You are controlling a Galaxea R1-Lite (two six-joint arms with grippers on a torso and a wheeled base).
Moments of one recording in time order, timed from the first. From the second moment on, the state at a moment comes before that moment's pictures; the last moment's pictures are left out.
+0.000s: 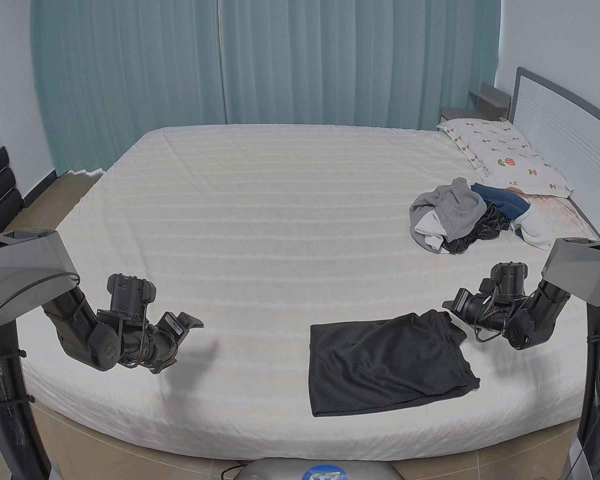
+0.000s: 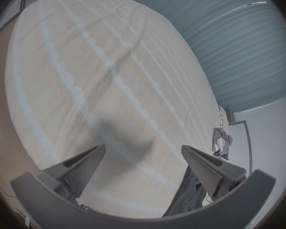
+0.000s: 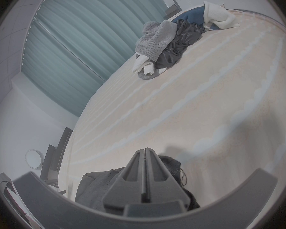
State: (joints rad) left arm -0.15 2.18 -0.70 -0.67 -0.14 -1.00; right arm 0.03 2.44 -0.92 -0.99 0.28 0.60
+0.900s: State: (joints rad) left arm -0.15 2.18 -0.70 -0.67 -0.14 -1.00; right arm 0.08 2.43 -0.90 -0.99 0.34 0.62
